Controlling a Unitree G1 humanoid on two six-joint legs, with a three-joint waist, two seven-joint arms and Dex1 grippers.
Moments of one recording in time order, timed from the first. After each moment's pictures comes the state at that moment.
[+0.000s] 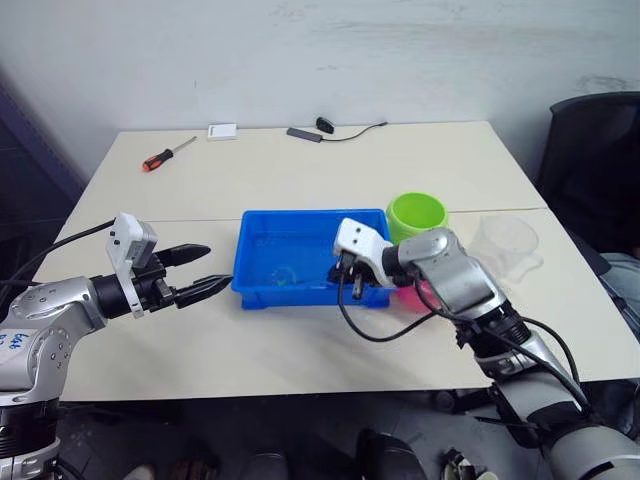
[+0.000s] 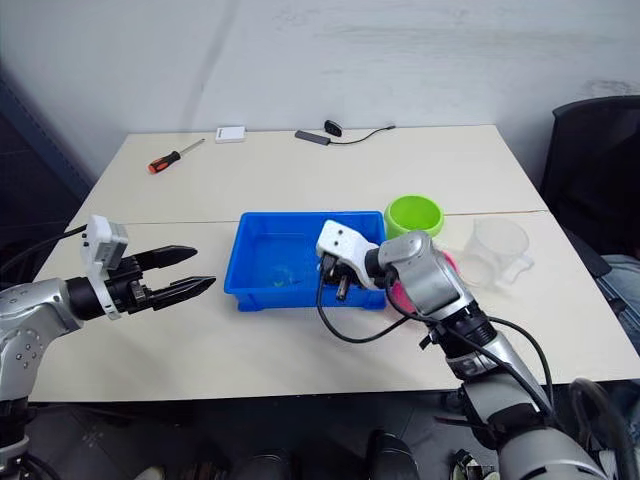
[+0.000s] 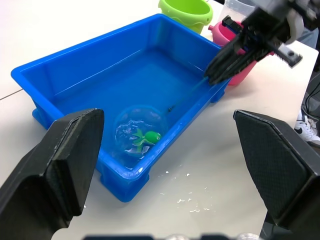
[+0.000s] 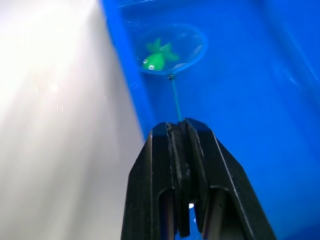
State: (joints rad) left arm -0.21 0.79 0.35 -0.22 -0.63 0.71 -0.89; right arm -0.82 -0.39 0.34 0.08 -0.02 0.79 1.05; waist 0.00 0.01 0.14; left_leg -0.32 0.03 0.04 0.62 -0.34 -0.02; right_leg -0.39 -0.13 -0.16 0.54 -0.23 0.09
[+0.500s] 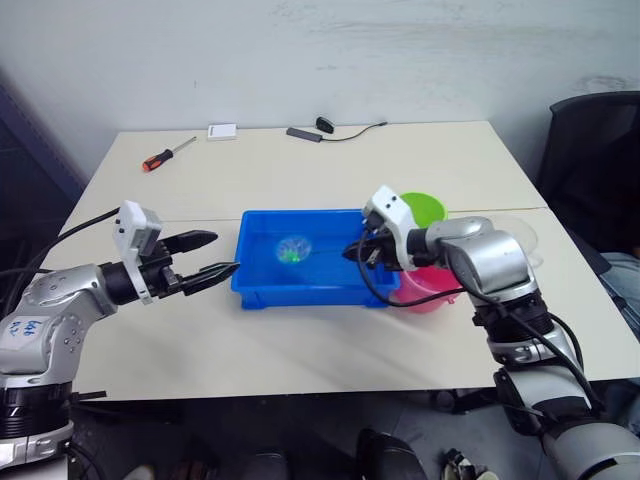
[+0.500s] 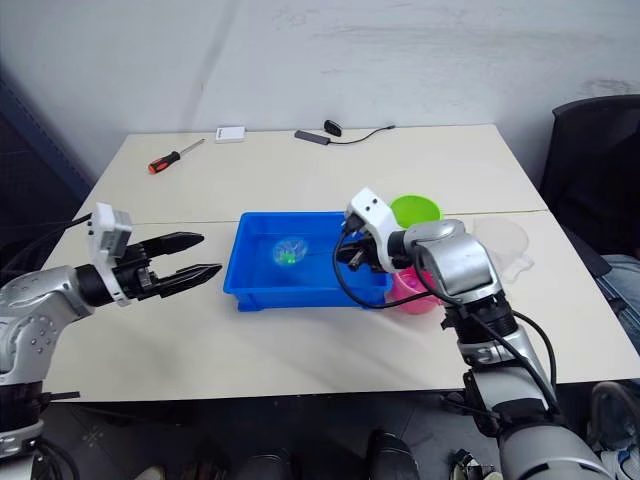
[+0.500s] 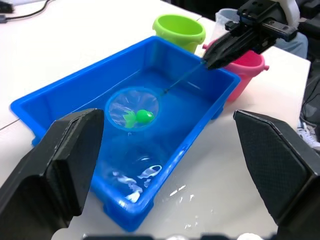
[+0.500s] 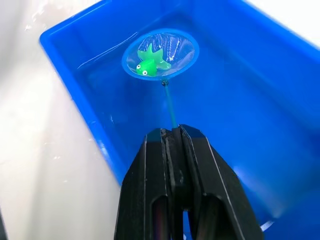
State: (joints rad) left arm -0.31 0.76 0.28 -0.11 -0.62 0.61 -0.92; right arm -0.84 -0.42 0.17 0.05 0.14 0.98 0.94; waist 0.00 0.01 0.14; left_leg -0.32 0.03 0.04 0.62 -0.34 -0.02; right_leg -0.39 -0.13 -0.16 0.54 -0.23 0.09
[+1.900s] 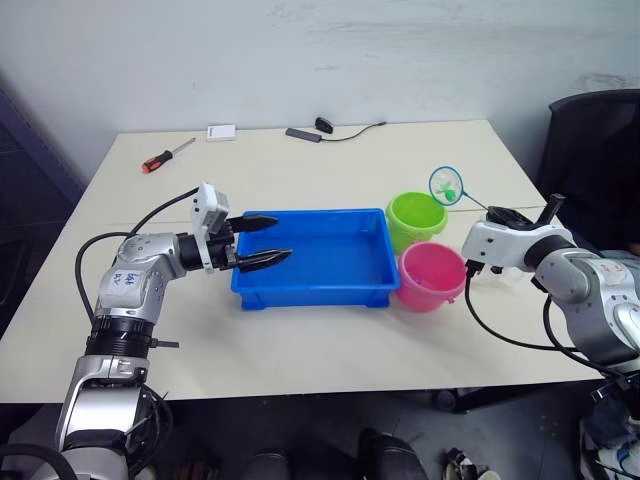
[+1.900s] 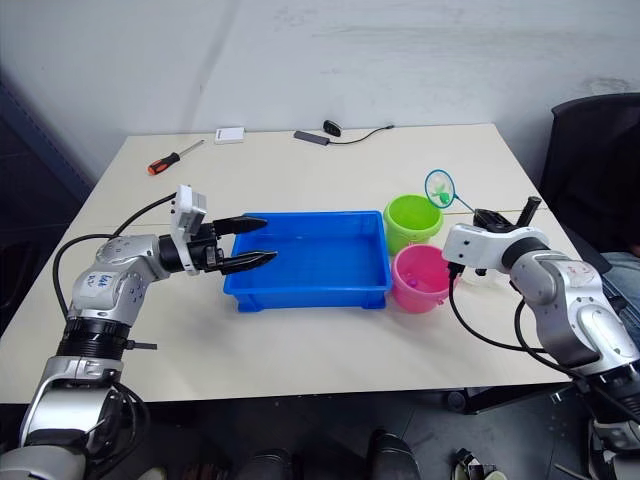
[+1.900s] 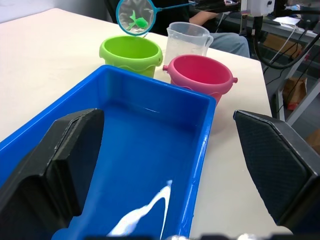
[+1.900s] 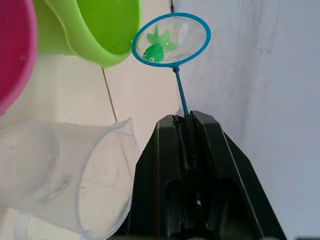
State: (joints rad) left arm -0.66 0.56 0.04 0.33 -0.44 0.33 -1.12; right arm -0.38 -0.97 0.16 -0.10 -0.53 0.19 0.37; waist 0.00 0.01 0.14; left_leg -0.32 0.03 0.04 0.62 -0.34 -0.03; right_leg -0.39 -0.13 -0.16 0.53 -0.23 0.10
